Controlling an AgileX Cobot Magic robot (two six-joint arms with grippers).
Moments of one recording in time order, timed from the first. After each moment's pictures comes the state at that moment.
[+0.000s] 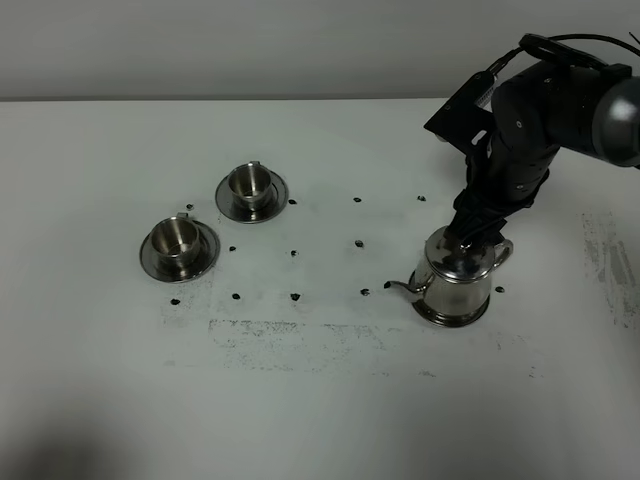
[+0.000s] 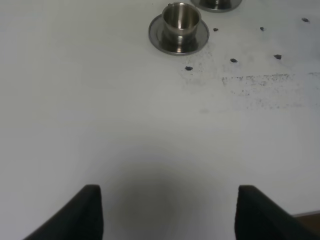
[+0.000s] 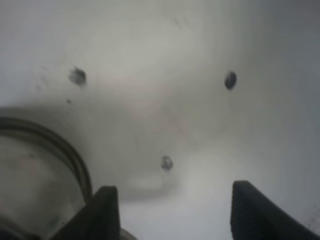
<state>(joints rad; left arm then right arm) -0.03 -0.01 -0.46 -0.17 1.07 0.15 0.30 2.01 -1.43 -0.25 0.82 -0.24</state>
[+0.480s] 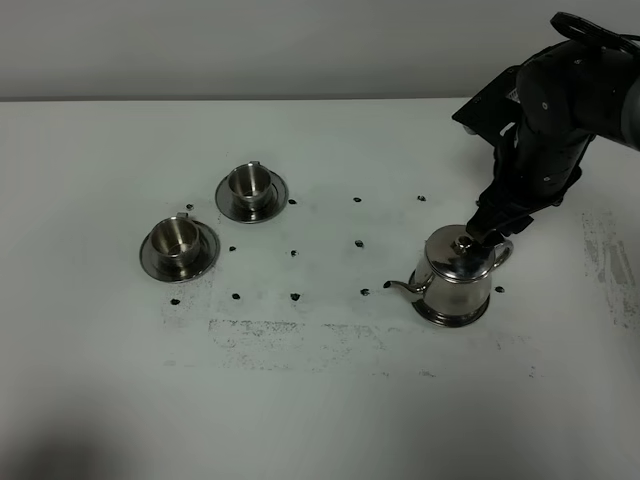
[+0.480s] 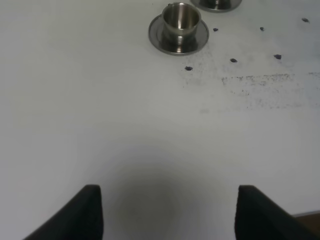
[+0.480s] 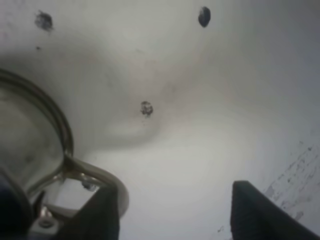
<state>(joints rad) -0.03 -0.01 -0.46 -0.17 1.07 0.15 0.27 1.97 -1.43 -0.24 0.93 -0.22</state>
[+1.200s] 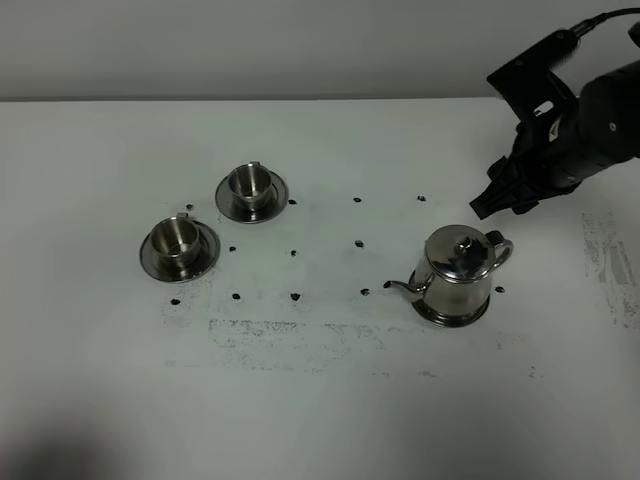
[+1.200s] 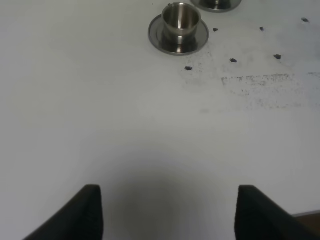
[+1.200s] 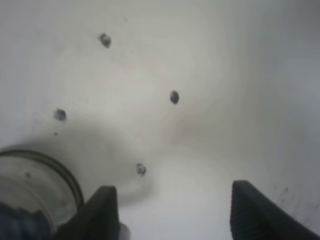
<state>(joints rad) -0.03 -0.01 -0.46 -0.17 1.07 0.15 0.23 1.76 -1.19 -0.16 0.57 -0.16</state>
